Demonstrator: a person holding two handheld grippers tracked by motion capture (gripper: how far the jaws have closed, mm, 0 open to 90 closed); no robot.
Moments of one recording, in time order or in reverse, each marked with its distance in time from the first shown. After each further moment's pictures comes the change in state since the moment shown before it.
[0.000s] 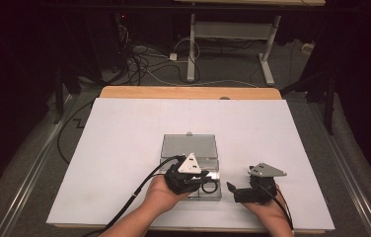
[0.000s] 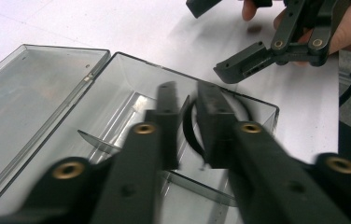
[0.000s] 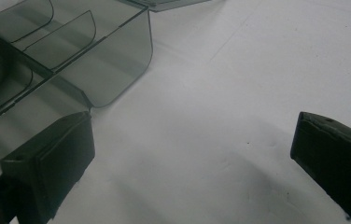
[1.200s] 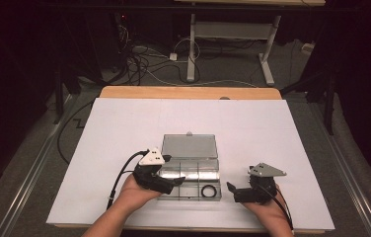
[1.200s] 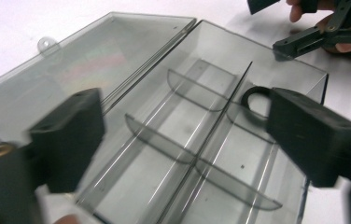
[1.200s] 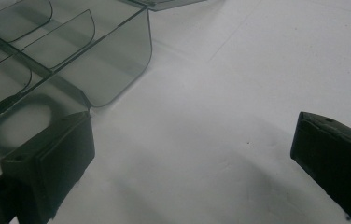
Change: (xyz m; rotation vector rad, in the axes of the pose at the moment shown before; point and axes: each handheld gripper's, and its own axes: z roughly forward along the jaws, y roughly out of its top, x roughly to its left) left arm 0.045 -0.054 -0.049 -0.068 0.060 -0.152; right arm 0.000 0.000 0.000 0.003 -0.003 -0.001
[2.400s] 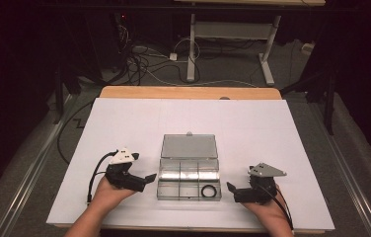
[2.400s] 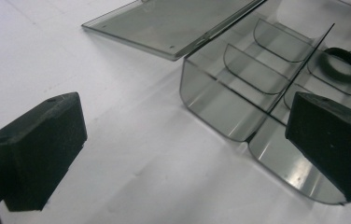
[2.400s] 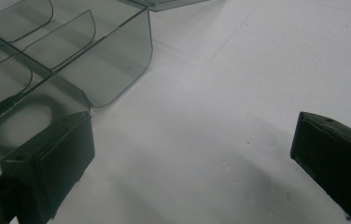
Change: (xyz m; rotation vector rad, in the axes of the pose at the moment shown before) left arm 0.045 -0.050 -0.043 -0.007 0.132 -0.102; right arm 0.000 0.000 0.000 -0.001 0.002 0.004
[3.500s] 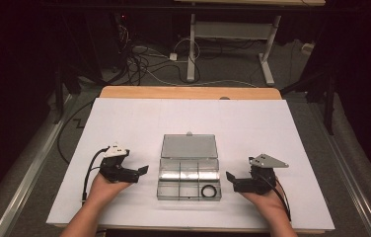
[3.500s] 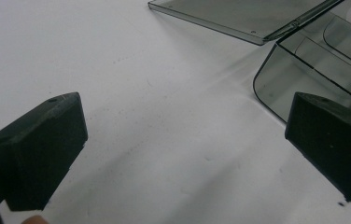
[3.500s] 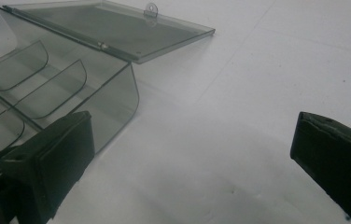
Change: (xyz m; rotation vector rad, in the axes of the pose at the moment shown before) left arm 0.028 -0.007 0.007 0.015 0.083 -0.095; right arm -0.011 0.020 0.007 -0.075 0.007 0.037
